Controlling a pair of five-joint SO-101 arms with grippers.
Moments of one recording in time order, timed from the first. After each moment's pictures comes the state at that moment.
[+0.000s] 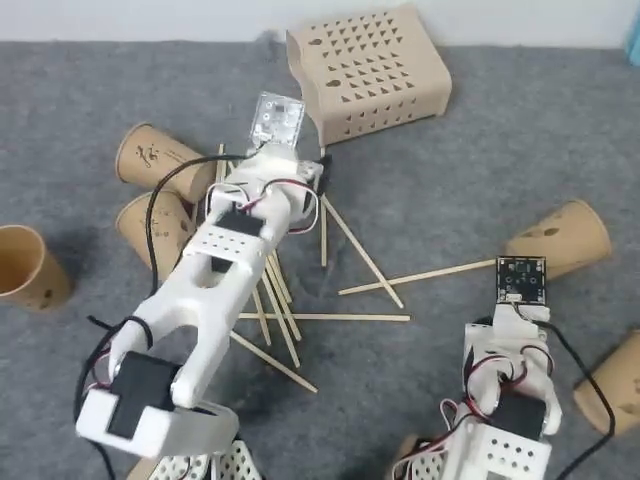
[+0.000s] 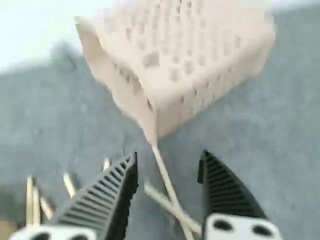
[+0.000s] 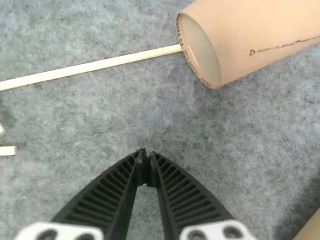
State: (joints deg) left arm 9.9 -1.8 40.2 5.1 1.8; right arm 13.9 -103.5 92.8 70.6 14.2
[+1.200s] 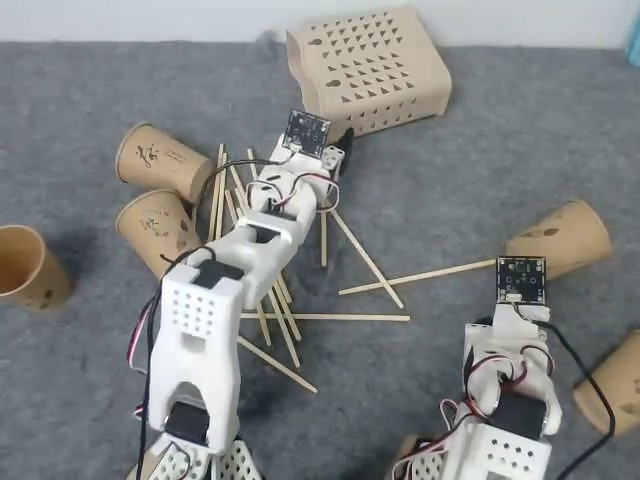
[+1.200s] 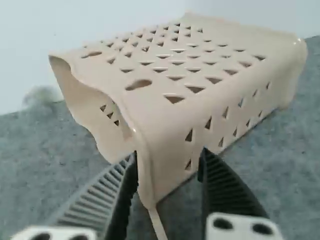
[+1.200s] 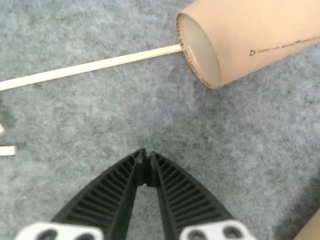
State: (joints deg) left arm 10.7 42.1 14.5 -26.5 0.3; right arm 13.9 -103.5 92.8 70.6 14.2
